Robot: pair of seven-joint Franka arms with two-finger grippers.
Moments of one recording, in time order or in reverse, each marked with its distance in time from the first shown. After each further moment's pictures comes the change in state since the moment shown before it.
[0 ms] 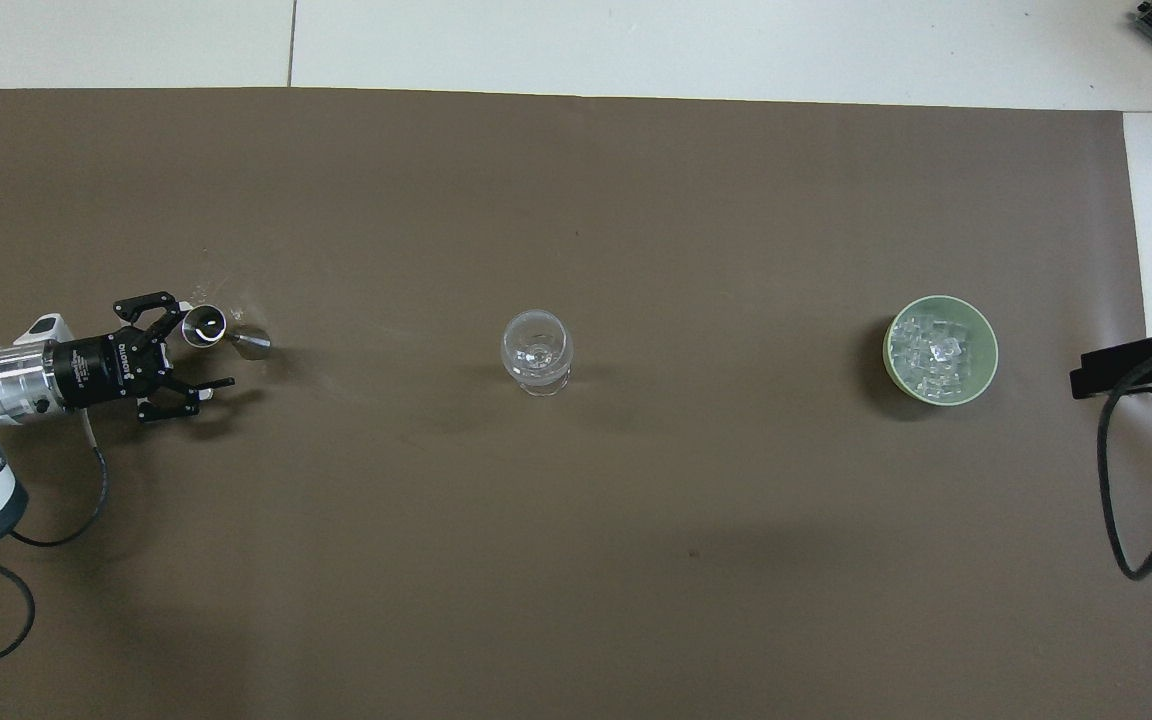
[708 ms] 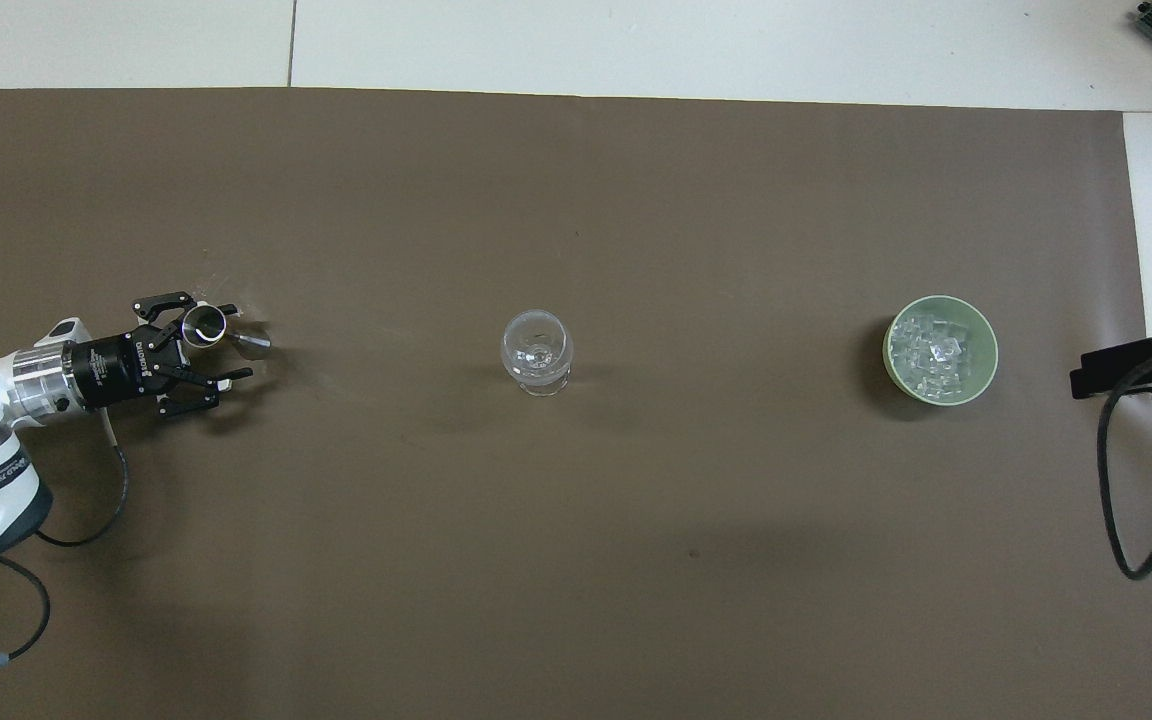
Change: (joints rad) left arm 0.000 0.002 -0.024 -0.028 -0.048 0.020 -0.015; right arm 0.000 0.000 0.000 0.000 0.000 0.000 0.000
